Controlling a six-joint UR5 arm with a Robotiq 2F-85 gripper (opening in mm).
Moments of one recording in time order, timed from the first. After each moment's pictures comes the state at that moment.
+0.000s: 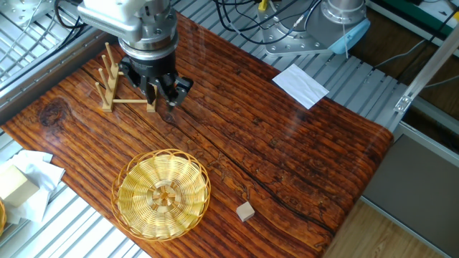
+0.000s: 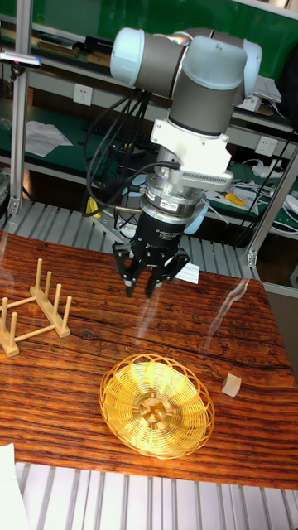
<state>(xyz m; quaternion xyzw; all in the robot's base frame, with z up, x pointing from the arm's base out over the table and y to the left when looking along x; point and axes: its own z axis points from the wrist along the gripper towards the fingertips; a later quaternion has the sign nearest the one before) 0.561 -0.006 0.189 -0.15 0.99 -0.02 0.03</state>
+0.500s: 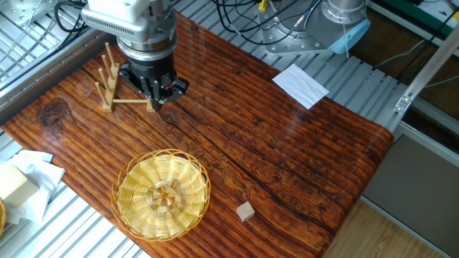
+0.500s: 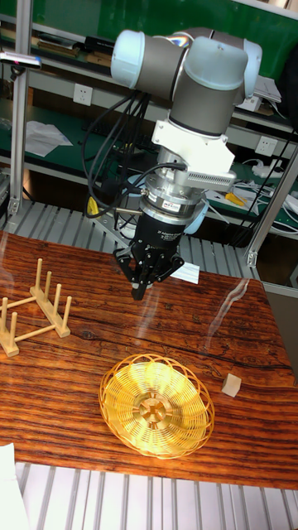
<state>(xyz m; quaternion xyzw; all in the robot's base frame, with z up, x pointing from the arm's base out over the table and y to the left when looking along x) 0.565 -0.009 0.189 -0.18 0.98 -0.03 0.04</state>
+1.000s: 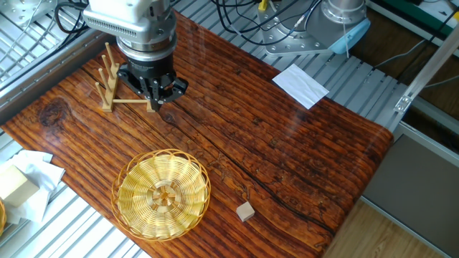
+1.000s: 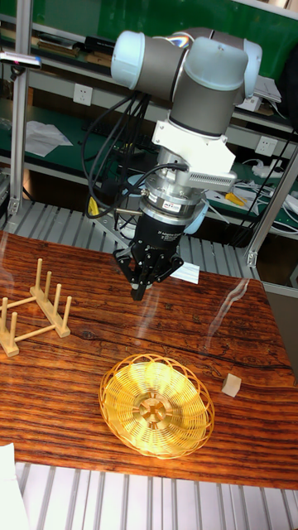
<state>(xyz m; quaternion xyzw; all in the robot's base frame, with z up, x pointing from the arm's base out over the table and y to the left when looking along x) 0.566 -0.009 0.188 -0.19 0.98 -0.03 0.04</state>
